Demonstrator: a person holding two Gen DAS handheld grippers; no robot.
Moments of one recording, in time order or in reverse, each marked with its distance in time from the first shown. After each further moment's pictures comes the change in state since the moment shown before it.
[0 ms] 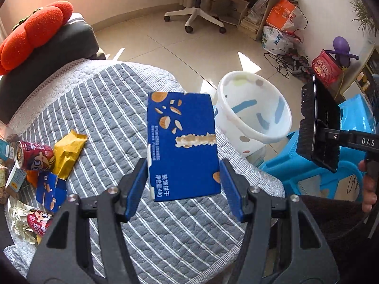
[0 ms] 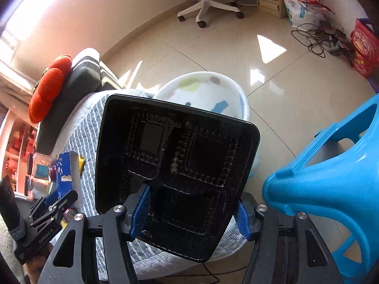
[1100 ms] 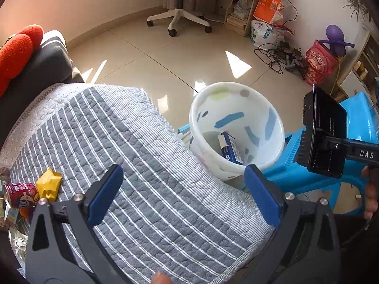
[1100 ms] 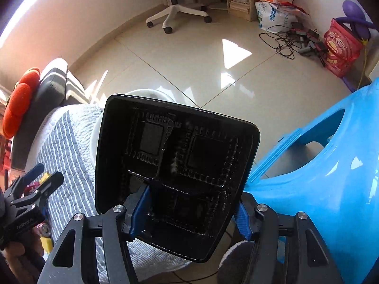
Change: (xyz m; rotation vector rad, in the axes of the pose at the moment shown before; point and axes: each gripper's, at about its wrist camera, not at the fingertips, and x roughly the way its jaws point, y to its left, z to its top) left arm 0.025 -0.036 0.038 0.062 -0.009 0.014; right arm -0.003 -0.049 0.031 0.038 -0.023 -0.146
